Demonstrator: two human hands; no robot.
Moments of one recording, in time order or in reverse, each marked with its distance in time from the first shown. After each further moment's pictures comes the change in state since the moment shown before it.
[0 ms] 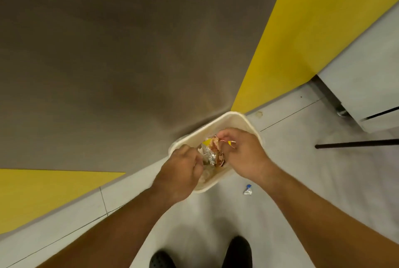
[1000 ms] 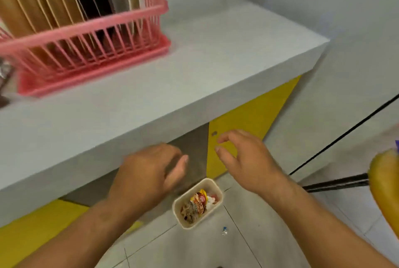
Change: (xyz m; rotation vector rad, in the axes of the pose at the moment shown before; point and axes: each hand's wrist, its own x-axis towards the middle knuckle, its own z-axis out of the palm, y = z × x) left_hand -0.164 0.326 -0.389 0.334 0.480 0.419; right_hand -0.218 -0.337 -0.287 -0.323 0.305 -0.440
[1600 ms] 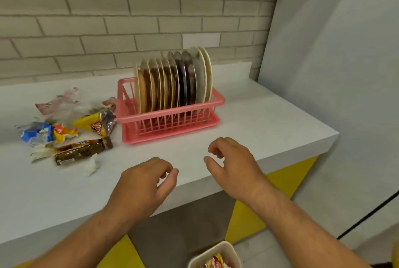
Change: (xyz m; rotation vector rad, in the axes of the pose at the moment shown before) left_hand -0.029 -0.052 -0.152 0.017 0.213 -0.161; right_hand 0.039 -0.195 -0.055 -0.033 0.023 -0.256
